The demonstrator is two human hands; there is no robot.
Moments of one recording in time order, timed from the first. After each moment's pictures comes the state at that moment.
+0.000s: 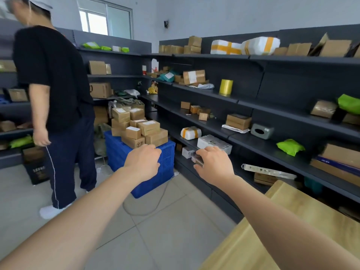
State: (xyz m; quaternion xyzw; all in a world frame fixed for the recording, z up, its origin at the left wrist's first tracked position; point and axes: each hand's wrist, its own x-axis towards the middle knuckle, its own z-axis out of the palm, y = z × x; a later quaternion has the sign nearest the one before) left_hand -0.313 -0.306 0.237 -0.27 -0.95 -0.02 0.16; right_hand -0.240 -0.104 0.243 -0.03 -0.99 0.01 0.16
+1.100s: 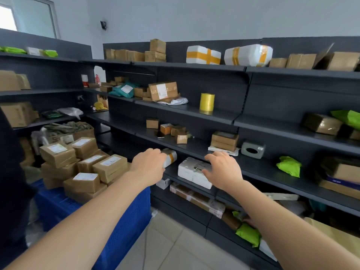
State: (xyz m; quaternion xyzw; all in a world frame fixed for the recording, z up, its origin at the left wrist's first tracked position) left_hand -0.785 -0.211 0.273 -0.43 -0.89 -0.04 0.15; right_hand -0.648 -0.039 0.270 -0.23 -0.96 -0.04 0.16
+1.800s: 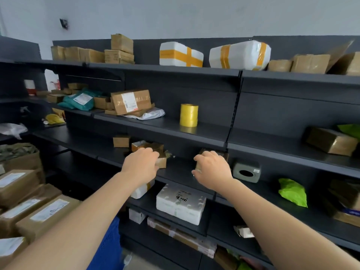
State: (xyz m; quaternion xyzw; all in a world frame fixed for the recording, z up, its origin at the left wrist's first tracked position) left_hand -1.004 0.025 0.285 -0.47 -0.87 -0.08 0.16; right_hand -0.848 0.175 0.285 -0.26 -0.95 -0.07 0.15
